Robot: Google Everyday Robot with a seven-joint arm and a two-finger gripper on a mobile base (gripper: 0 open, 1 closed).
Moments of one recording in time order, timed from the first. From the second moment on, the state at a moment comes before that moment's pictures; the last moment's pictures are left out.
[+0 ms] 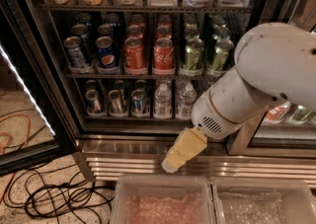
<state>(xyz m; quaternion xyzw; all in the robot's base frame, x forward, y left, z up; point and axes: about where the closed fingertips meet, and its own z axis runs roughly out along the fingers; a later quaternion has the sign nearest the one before) 0.423 -0.070 0.832 -0.47 0.85 0.13 0.19</state>
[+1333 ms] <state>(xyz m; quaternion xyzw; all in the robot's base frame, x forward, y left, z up) 0.495 -0.006 0.780 -0.28 0.91 0.15 0.27</state>
